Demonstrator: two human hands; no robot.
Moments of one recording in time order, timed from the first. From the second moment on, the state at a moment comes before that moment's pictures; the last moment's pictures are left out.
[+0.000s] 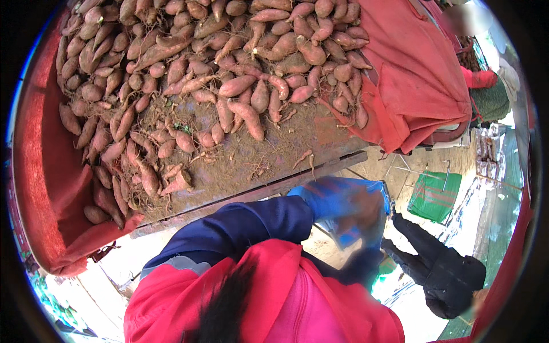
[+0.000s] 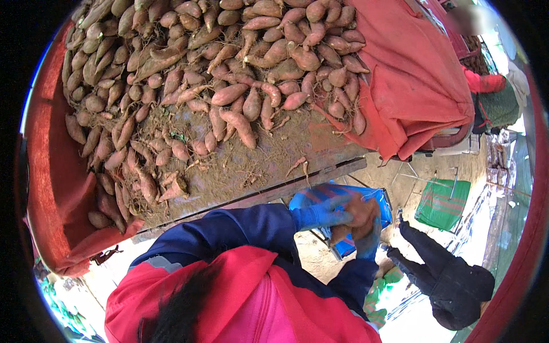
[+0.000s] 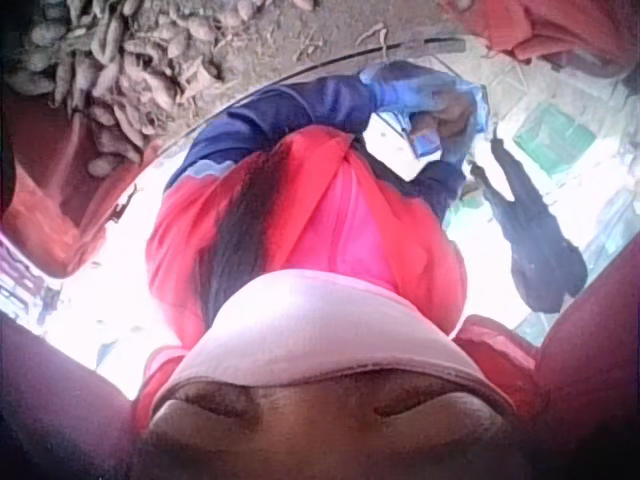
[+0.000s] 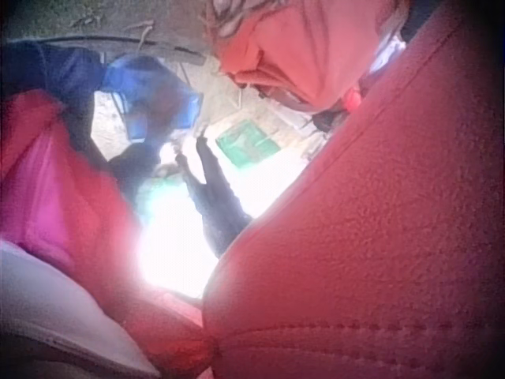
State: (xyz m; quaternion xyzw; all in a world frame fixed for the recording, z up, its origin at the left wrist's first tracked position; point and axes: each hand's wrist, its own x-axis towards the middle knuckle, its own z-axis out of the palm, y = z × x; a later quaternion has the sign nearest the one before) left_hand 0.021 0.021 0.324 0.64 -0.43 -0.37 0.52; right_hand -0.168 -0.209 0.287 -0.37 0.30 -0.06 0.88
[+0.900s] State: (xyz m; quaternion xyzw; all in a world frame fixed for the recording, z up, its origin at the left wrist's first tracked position) left_hand 0.104 0.338 0.268 0.22 0.15 -0.25 0.93; right_hand 0.264 0.098 0.277 -0.69 0.08 0.39 0.61
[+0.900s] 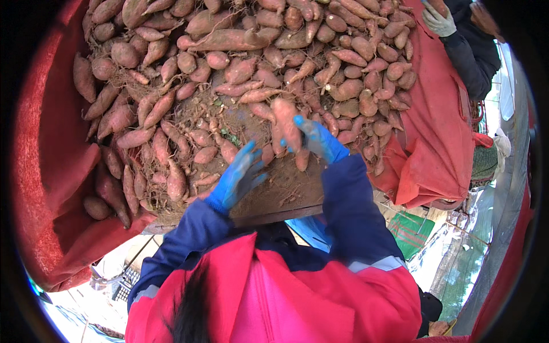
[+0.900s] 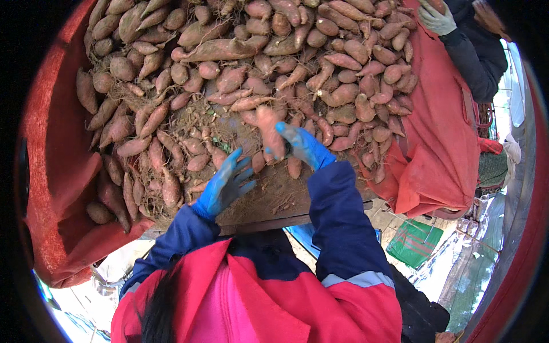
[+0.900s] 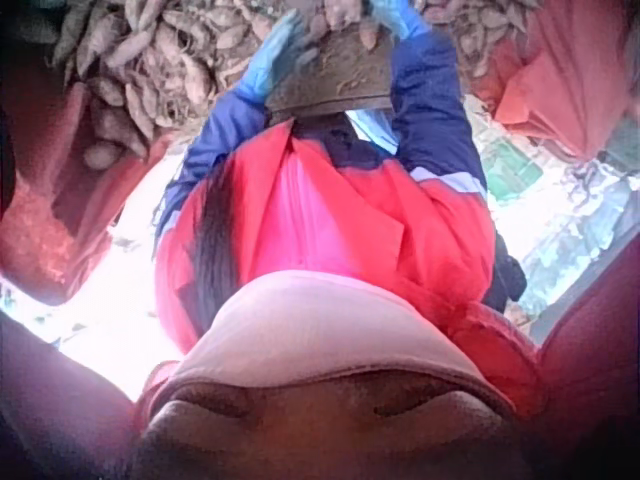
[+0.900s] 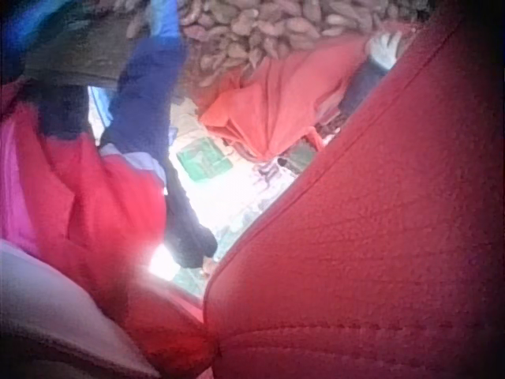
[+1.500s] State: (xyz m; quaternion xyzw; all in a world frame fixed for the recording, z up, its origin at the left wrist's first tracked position) left_hand 0.106 0.358 0.282 0.15 0.09 -0.17 0.97; right_hand 0.253 0.123 0.298 -0.56 0.00 0.34 0.75
